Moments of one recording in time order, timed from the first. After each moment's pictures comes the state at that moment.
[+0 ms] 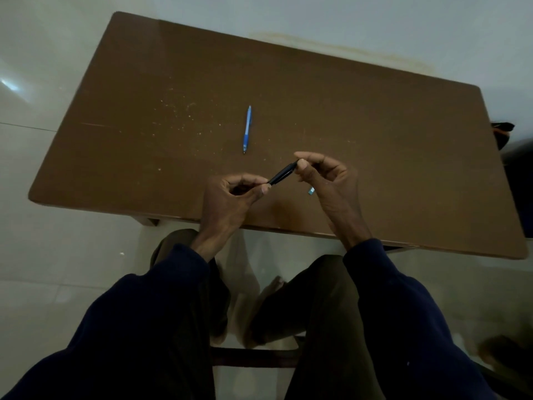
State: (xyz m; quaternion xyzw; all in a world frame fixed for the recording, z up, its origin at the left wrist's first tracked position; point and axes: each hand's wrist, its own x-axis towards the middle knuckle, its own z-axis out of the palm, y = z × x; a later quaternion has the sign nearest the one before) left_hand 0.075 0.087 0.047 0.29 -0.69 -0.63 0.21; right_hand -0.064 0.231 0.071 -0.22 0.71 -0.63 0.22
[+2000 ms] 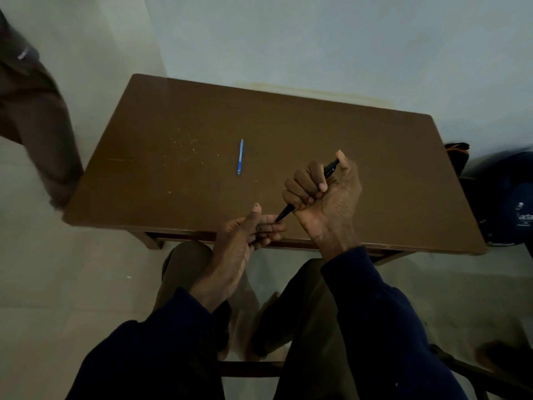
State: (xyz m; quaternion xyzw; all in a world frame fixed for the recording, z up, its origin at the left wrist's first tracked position) left_hand 0.130 0.158 0.132 0.30 -0.47 -0.82 0.09; right_hand -0.006 0.243 0.180 -0.04 0.30 -0.85 0.43
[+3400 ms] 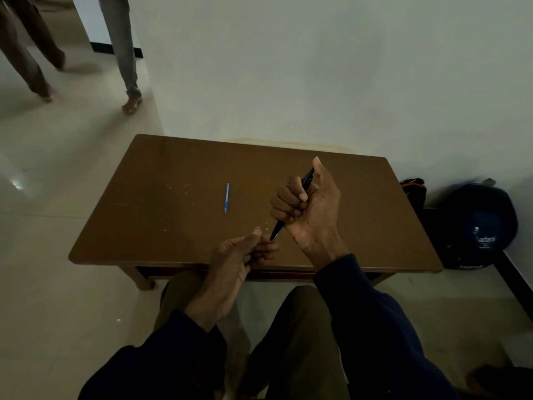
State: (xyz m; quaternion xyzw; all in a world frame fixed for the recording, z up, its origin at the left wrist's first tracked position) left_hand 0.142 0.189 0.208 0.26 -0.45 -0.85 0.11; right_hand 0.015 0.270 0.278 -0.11 0.38 -0.83 0.40
